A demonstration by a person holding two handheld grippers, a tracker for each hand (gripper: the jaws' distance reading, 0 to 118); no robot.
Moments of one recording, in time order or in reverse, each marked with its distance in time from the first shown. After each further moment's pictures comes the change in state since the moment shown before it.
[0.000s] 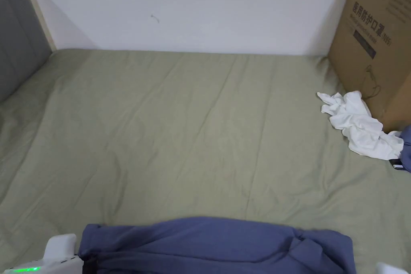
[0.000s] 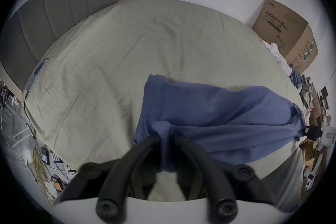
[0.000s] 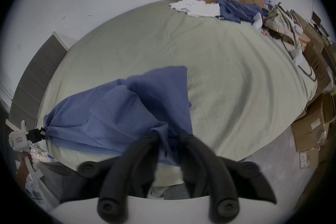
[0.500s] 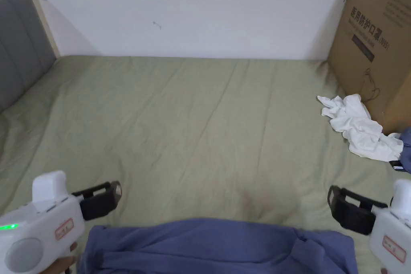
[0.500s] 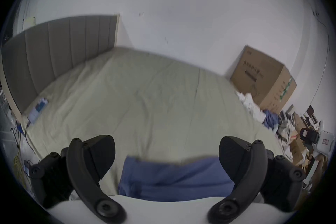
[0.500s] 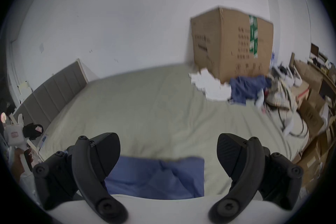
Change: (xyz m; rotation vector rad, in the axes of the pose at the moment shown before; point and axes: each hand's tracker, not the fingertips) left arm 0.041 0.087 0.111 0.479 -0.115 0.064; right arm -0.071 0.098 0.113 0.502 0.070 0.135
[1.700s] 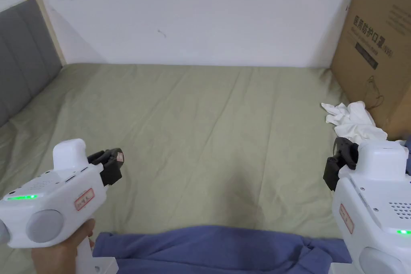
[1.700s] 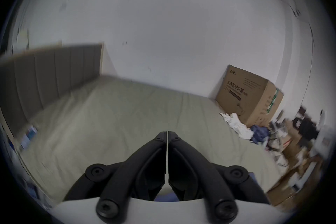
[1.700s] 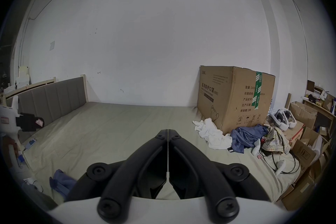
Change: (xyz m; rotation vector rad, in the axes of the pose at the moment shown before) left arm 0.010 0.034 -0.016 0.058 -0.166 0.036; right arm -0.075 0.032 -0.002 0.267 -0.044 0.144
